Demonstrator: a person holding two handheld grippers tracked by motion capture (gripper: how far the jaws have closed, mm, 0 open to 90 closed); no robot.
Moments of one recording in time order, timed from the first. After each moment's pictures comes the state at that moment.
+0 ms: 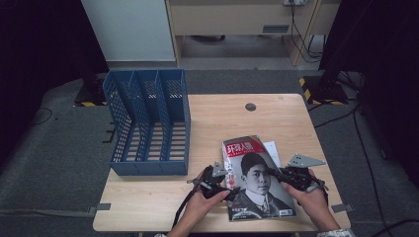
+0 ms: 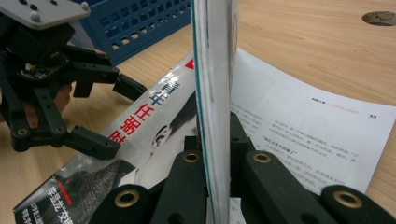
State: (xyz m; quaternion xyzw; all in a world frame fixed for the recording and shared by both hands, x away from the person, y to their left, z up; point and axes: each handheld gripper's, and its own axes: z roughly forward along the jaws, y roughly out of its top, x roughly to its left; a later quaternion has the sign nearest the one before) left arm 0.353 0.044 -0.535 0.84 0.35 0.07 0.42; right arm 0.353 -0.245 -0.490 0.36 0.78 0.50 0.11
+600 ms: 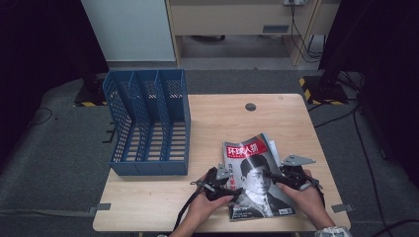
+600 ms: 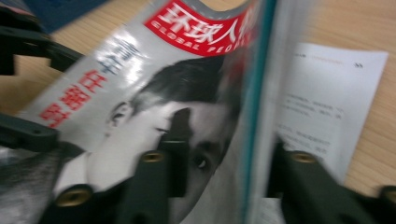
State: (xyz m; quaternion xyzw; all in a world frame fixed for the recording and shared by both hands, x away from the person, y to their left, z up) left arm 0.347 0.035 -0.535 0.84 0.34 0.09 0.41; right arm 0.369 -0.241 -0.520 0.40 0.80 0.43 0.13
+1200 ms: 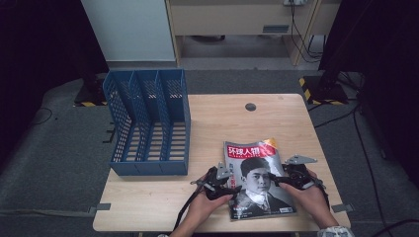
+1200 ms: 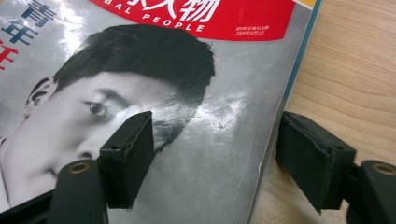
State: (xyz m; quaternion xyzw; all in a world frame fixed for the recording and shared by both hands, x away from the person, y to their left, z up) left arm 0.349 0.035 -0.535 0.84 0.34 0.10 0.41; right arm 0.374 -0.257 -0.532 0.47 0.79 0.36 0.15
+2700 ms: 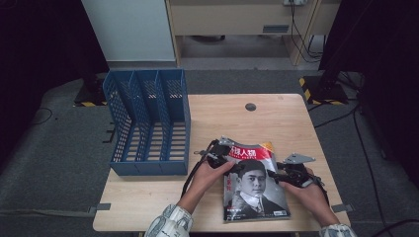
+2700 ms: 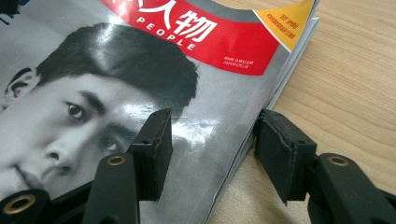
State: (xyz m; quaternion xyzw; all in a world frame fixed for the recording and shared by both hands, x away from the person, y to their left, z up) left arm 0.432 0.028 -0.498 0.84 0.37 0.03 0.40; right arm 0.382 -0.255 -0.534 0.42 0.81 0.39 0.16
